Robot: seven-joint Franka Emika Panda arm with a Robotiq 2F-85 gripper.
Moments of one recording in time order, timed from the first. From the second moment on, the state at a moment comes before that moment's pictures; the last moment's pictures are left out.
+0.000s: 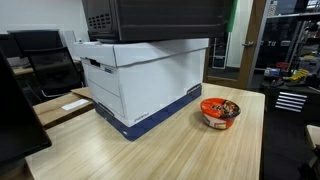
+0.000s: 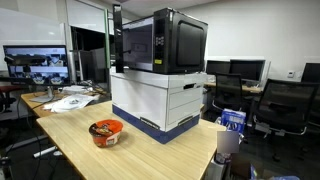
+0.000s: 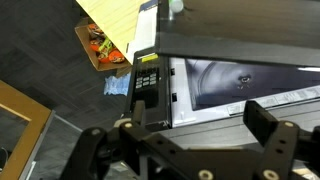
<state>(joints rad) -0.19 -0.34 -0.04 -1.63 -0.14 1.73 0.33</state>
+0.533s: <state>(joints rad) -0.19 -0.15 -0.08 -1.62 -0.12 1.77 0.32</state>
